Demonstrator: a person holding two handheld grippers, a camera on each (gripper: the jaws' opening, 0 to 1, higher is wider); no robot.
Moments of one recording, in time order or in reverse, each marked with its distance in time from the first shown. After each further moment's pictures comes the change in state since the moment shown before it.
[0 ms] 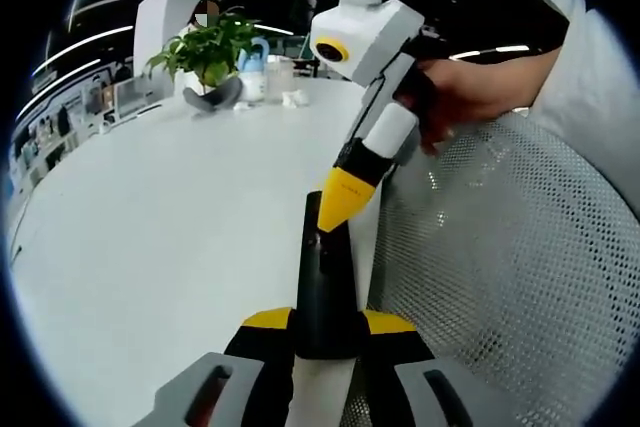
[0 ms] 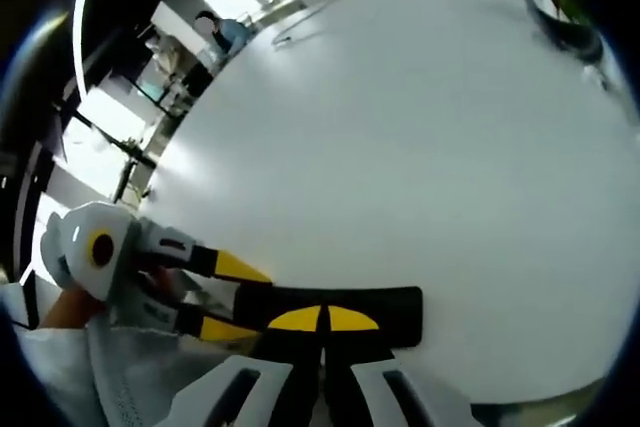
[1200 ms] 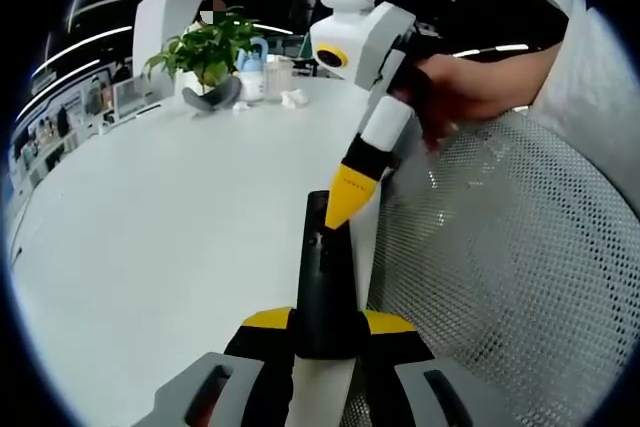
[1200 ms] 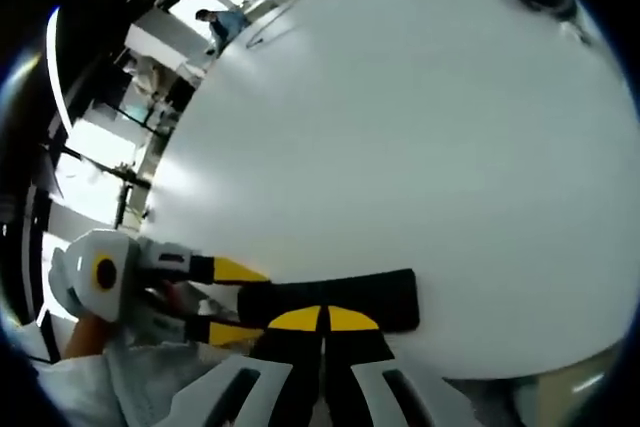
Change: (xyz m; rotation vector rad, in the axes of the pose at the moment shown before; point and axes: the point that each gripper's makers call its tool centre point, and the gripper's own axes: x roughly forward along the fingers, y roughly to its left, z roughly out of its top) left arm 0.000 -0.001 -0.001 0.005 0.005 0.001; right arm -0.006 -0.005 -0.009 0.158 0.053 -0.003
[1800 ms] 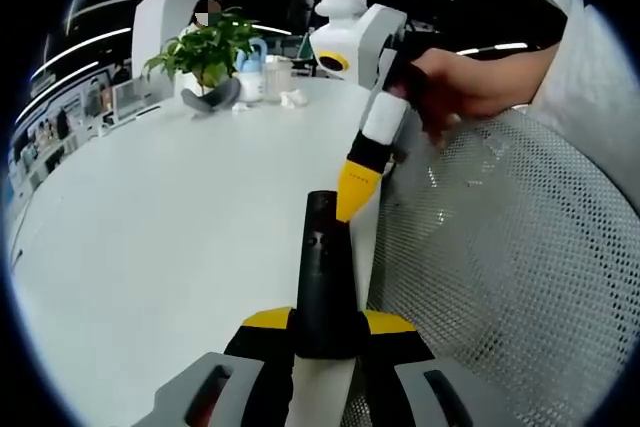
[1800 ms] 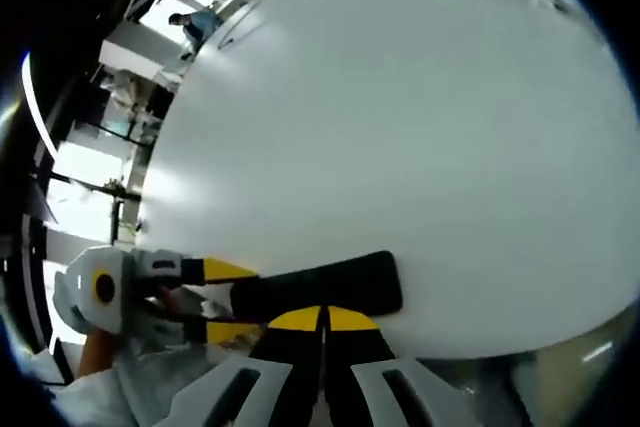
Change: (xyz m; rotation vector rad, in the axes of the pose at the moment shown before) left arm 0.001 0.000 0.001 0.007 -0.001 0.001; right arm -0.004 -0.008 -0.004 0.076 0.023 -0.025
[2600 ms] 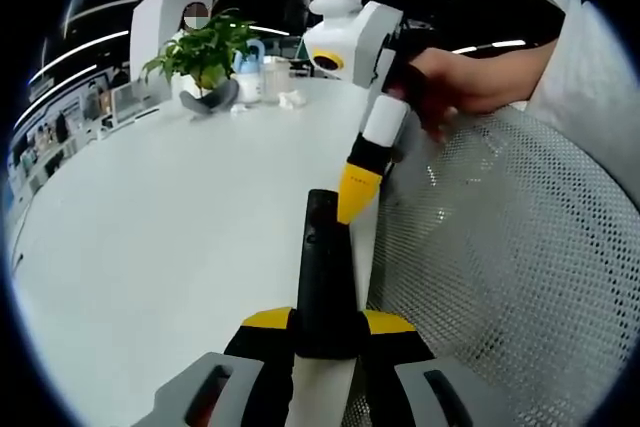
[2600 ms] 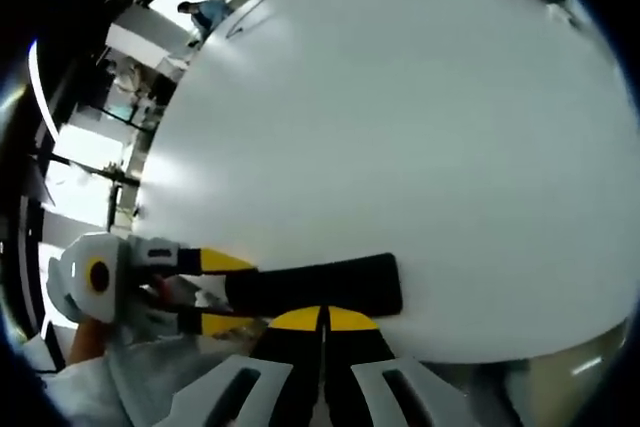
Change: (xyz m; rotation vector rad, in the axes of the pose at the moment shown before) left arm 0.000 0.000 0.000 0.014 -0.001 0.000; right arm 0.001 0.000 -0.002 -0.051 0.026 -0.008
